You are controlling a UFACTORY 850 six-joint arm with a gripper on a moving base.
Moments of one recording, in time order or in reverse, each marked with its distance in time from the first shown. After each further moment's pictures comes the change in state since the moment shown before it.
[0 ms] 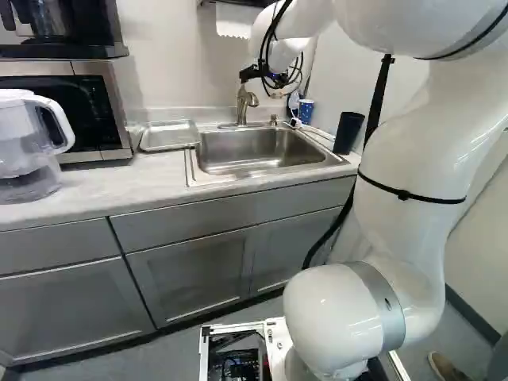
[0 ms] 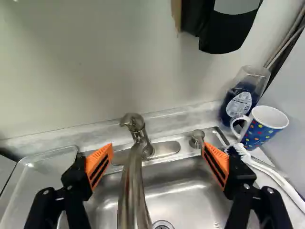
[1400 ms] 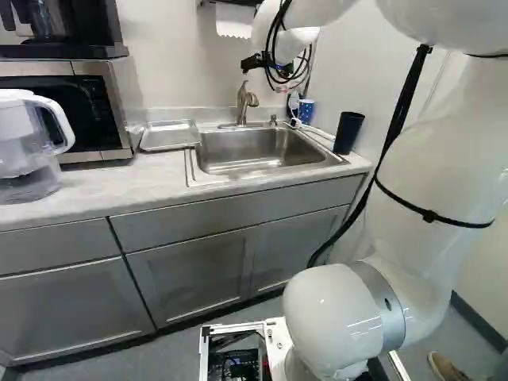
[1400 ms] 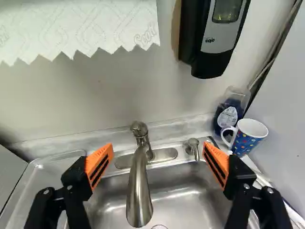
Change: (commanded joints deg) arm 0.2 6.4 4.3 -1.3 2.7 0.0
